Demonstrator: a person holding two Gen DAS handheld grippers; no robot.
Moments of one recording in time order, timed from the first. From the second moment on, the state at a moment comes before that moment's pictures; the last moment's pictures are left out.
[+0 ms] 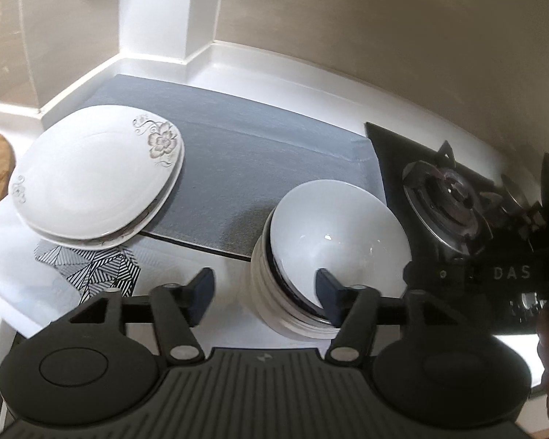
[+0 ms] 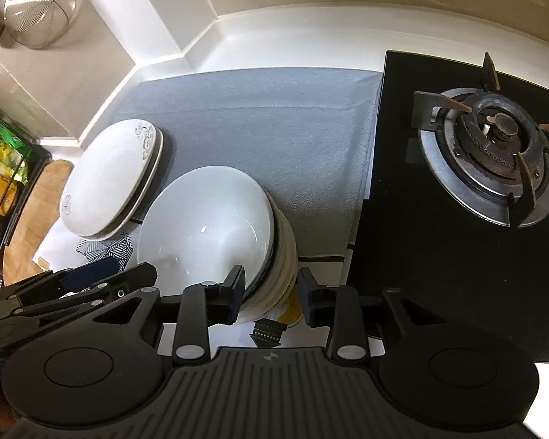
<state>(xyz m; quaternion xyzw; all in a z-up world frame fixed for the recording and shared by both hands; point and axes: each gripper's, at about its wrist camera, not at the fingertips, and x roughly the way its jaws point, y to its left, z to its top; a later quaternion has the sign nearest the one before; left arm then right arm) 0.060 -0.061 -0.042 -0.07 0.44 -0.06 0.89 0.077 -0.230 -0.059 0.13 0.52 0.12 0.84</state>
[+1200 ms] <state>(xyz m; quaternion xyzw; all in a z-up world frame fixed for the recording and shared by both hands) 0.131 -0.023 -0.082 -0.15 0.52 -0.13 0.83 0.105 -0.223 -0.097 0.17 0.53 0.04 0.83</state>
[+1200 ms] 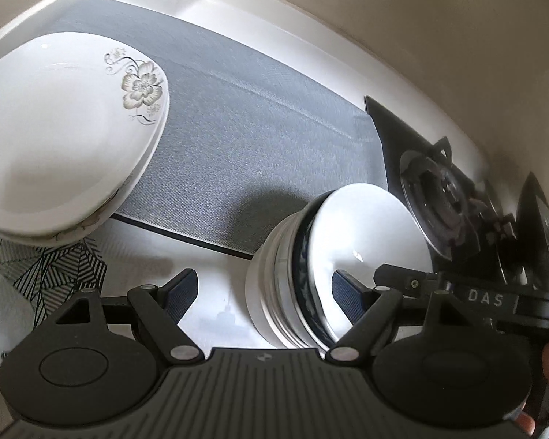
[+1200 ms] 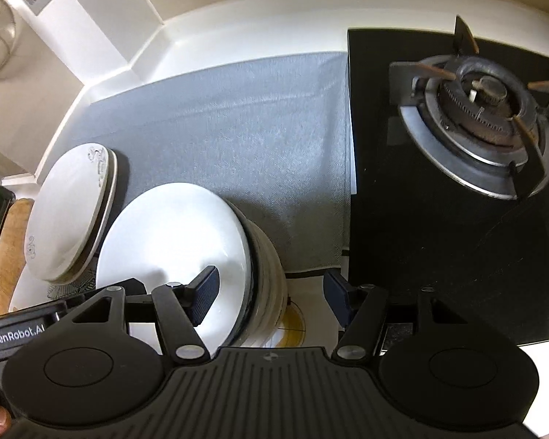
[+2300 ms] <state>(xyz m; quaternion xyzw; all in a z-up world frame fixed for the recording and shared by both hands) 0.134 0.033 -0.099 -0.13 0.54 -0.23 0.80 0.150 -0.143 -0.116 0.14 0.60 0.10 0.78</state>
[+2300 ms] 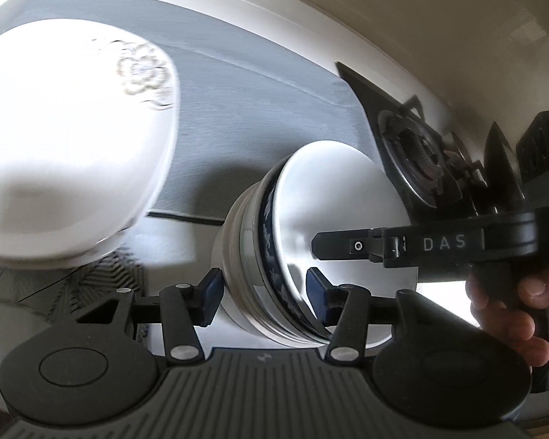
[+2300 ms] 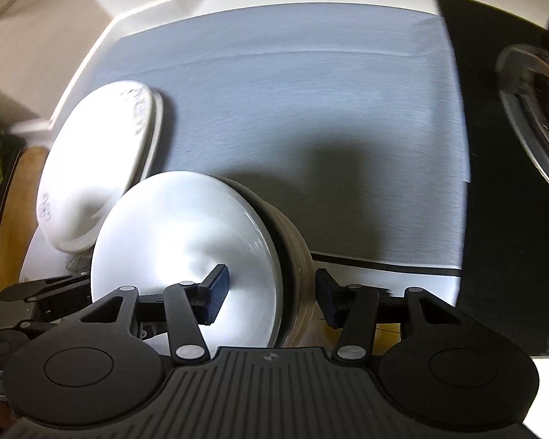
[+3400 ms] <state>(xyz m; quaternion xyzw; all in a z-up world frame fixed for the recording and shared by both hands) 0.085 0.030 -0.095 -0.21 0.50 -0.04 0.84 0.168 -0.125 -0.118 0.05 0.59 0.24 0.77</state>
